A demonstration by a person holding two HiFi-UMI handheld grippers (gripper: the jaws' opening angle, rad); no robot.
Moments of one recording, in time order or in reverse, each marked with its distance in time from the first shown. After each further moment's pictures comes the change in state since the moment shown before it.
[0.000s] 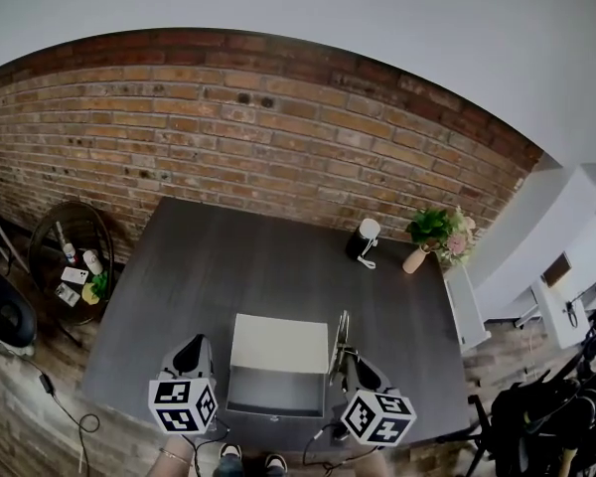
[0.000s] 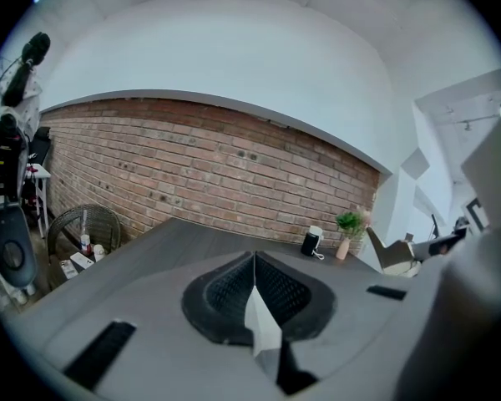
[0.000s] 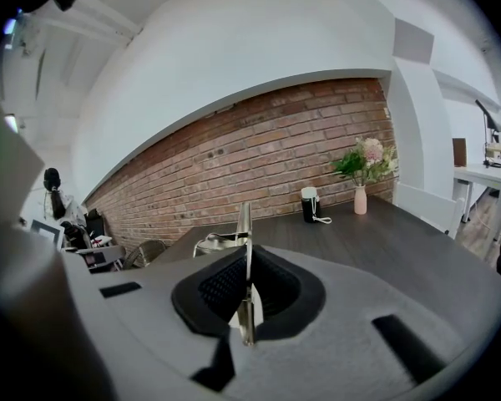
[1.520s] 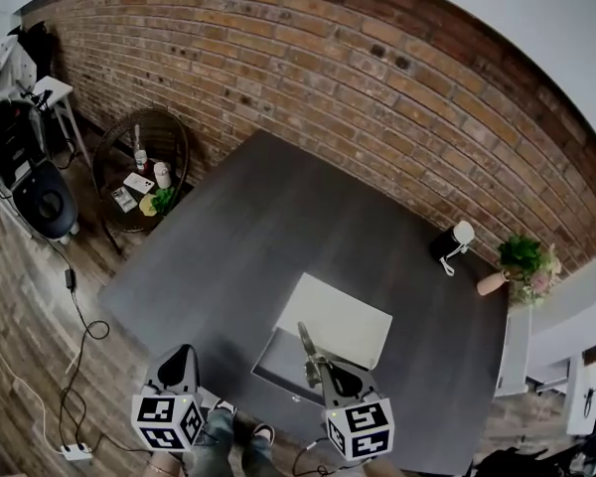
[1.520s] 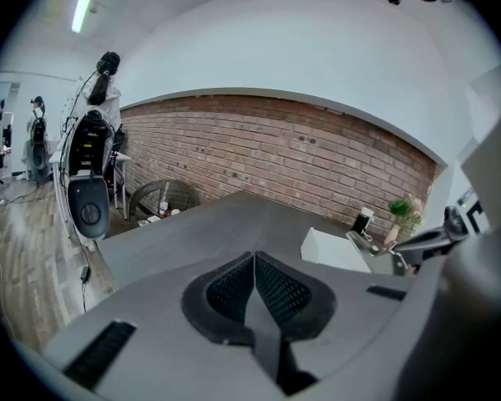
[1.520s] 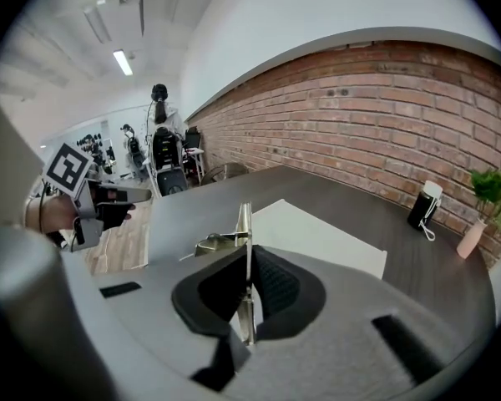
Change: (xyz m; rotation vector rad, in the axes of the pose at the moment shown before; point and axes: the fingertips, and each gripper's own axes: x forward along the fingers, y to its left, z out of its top) left arm -0.125 0.075 -0.121 -0.160 0.078 0.396; right arm 0.035 0.112 -0.127 -0.597 0.335 0.537
